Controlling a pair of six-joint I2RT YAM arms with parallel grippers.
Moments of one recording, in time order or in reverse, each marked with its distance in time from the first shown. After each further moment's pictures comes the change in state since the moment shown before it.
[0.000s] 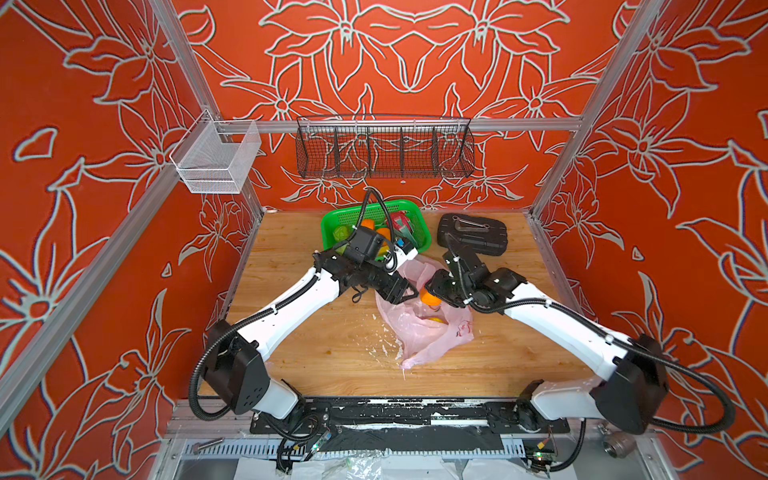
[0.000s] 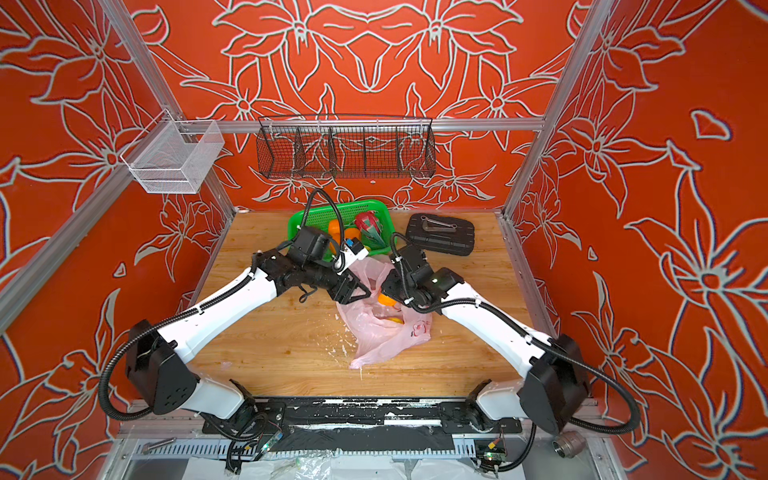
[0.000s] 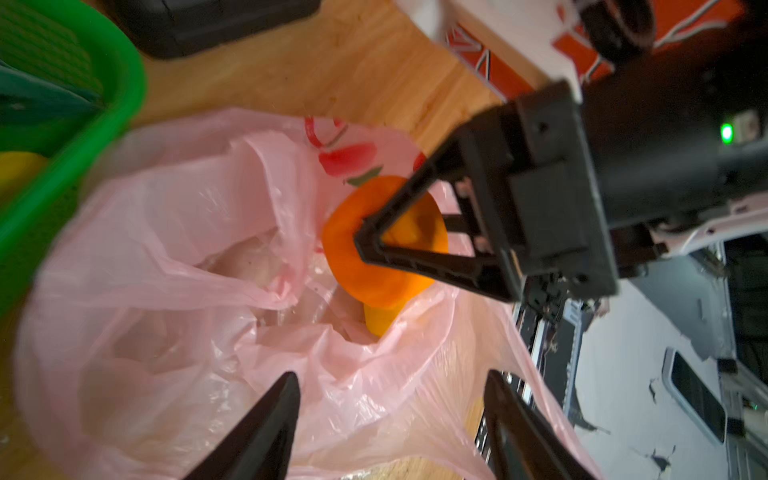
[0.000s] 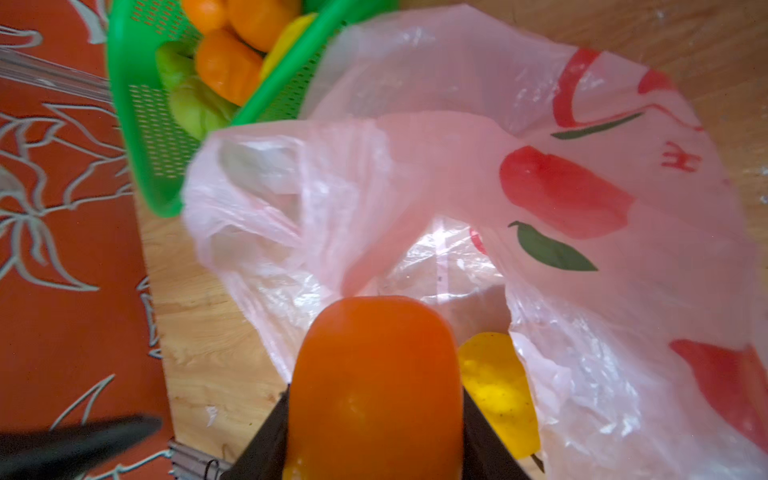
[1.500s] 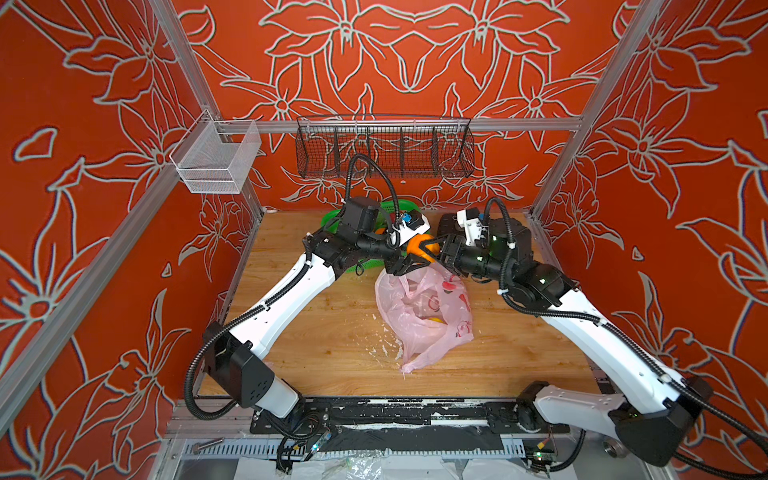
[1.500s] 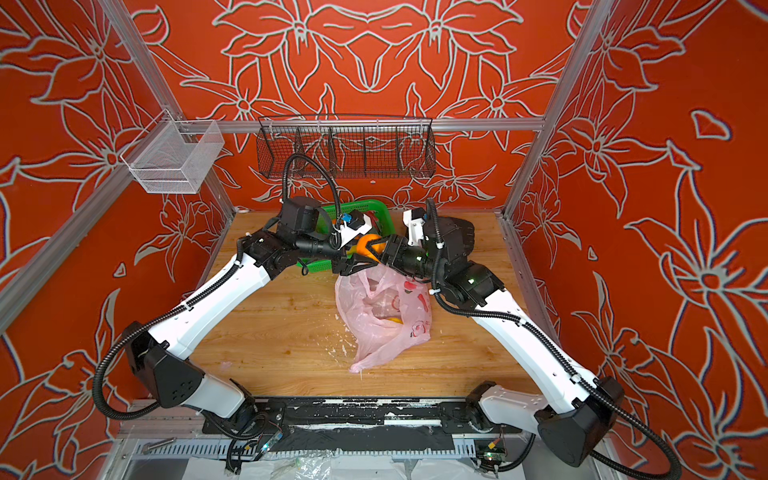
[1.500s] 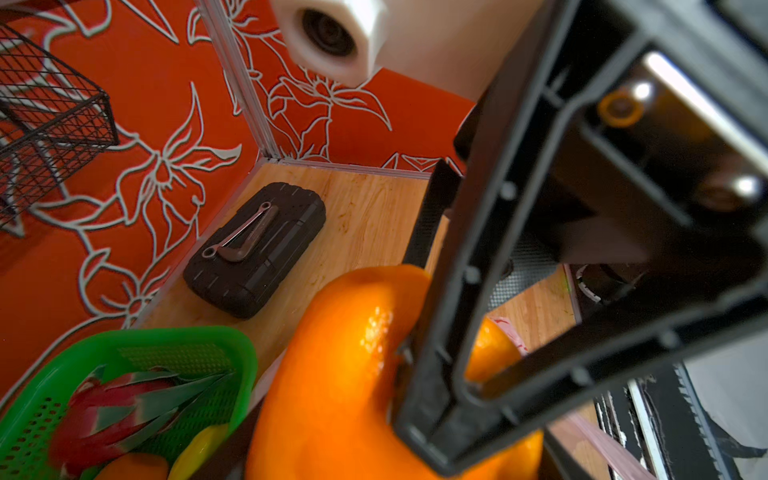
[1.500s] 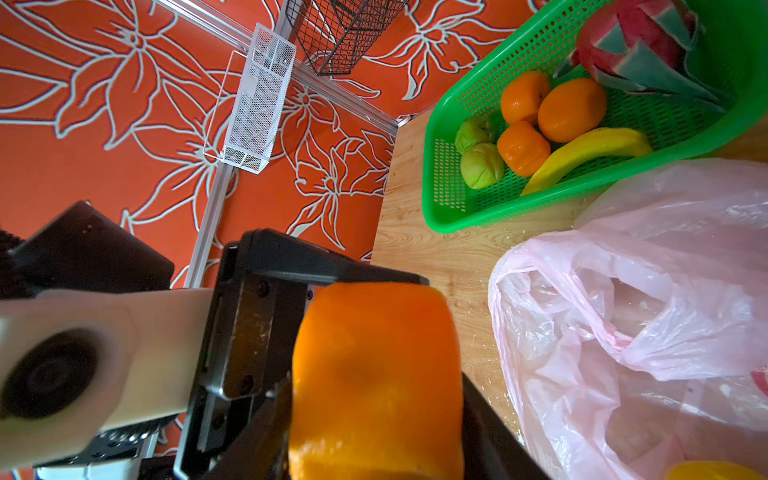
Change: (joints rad) left arm 0.009 0.048 0.223 0.097 0.080 0.391; right arm -0.078 -0.121 0.135 0.250 -0.336 -0.063
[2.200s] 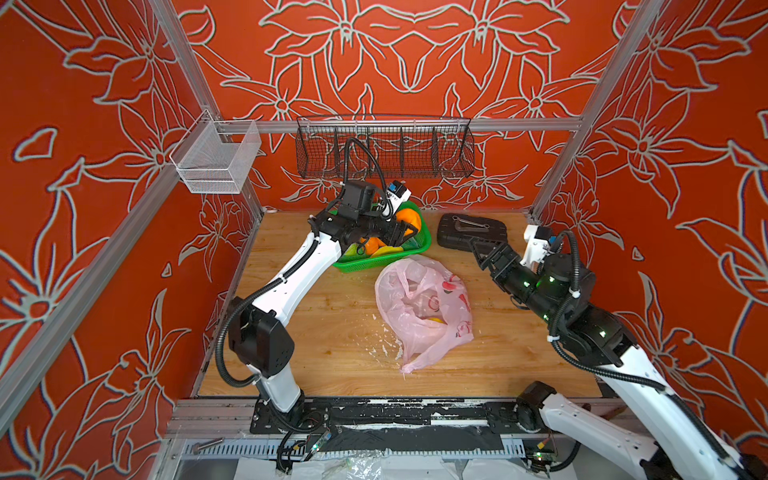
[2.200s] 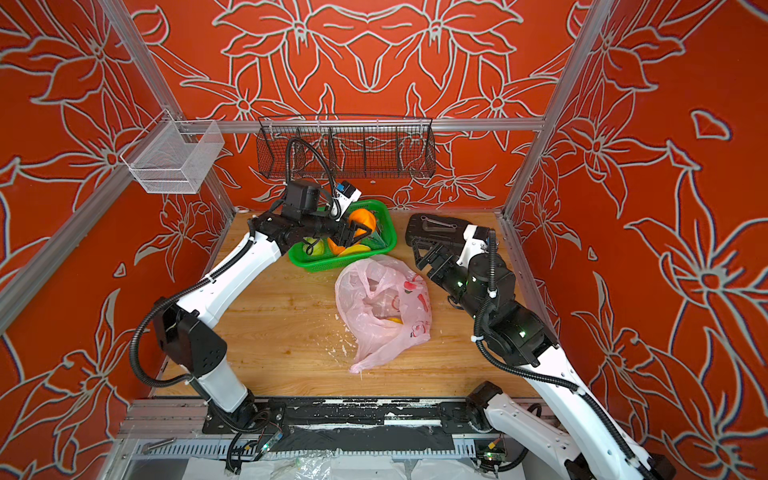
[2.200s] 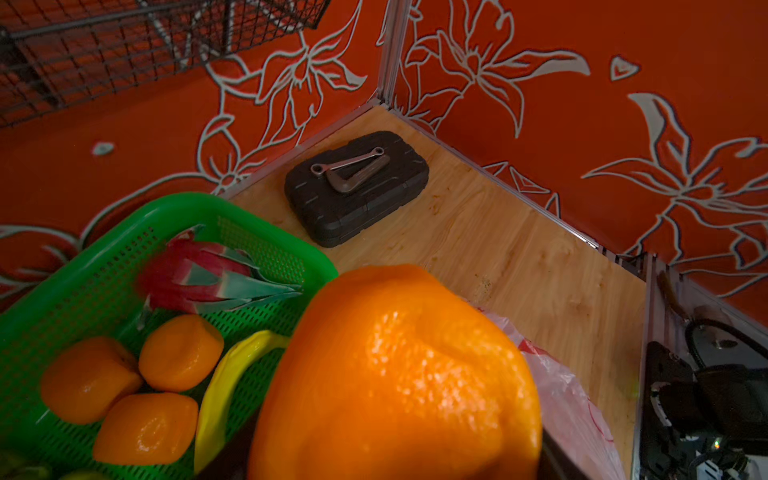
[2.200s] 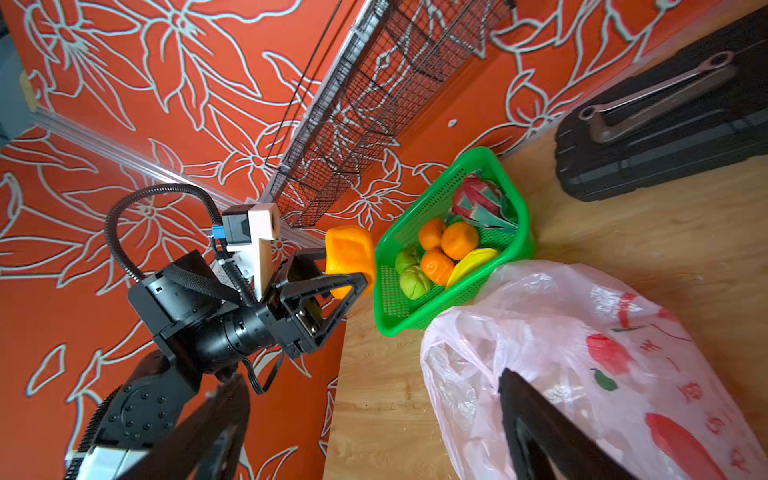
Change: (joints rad) left arm 0.120 0.228 0.219 -0.053 -0.185 -0.374; right arm -0.009 -0.367 -0.169 -0.084 0.472 0.051
